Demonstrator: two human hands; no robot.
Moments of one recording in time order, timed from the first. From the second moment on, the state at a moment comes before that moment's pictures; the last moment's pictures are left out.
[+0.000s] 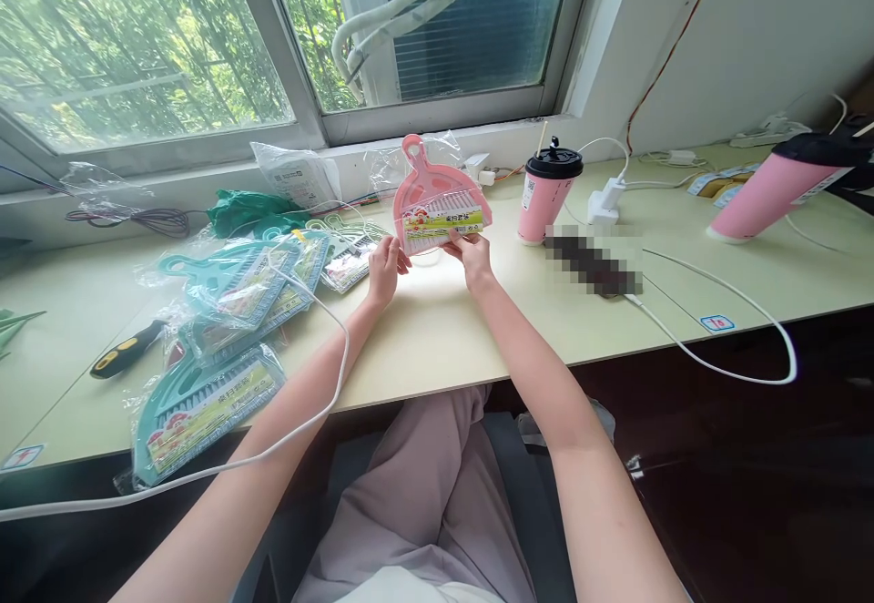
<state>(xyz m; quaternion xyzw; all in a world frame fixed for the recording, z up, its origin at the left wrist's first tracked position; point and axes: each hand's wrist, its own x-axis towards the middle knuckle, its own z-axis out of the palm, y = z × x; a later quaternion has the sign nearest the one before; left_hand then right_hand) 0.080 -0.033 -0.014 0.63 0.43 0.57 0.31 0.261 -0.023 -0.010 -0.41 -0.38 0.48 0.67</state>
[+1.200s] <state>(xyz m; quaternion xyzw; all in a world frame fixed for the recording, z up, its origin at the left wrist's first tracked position) 0.063 -0.030 0.000 0.62 0.46 0.59 0.21 0.259 -0.033 -0.002 -0.37 -0.42 0.54 0.63</state>
